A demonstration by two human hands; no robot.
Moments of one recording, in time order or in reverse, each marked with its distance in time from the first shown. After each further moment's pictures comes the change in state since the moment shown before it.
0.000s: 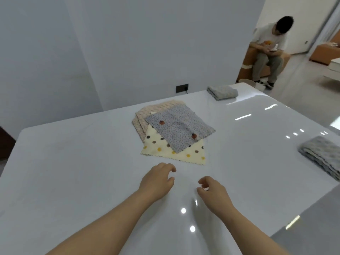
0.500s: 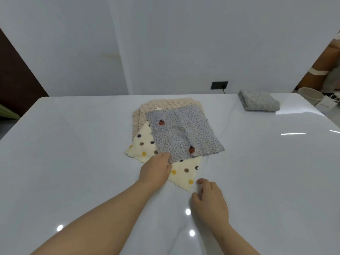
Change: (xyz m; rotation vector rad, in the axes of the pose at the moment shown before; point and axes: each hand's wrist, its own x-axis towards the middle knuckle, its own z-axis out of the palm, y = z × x) left_hand 0.129 0.042 0.044 0.081 0.227 -0.385; right_hand 0.134 0.046 -0.053 -0.293 -0.105 -0.270
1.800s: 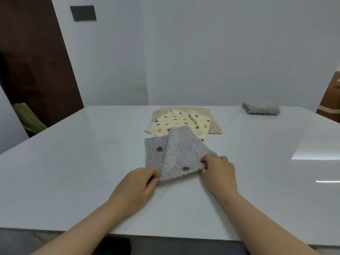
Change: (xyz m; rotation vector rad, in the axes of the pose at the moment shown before) left_hand -0.204 -0.042 0.067 -0.063 0.445 0.281; right_hand -0.064 0.054 0.033 -0.176 0.355 -0.432
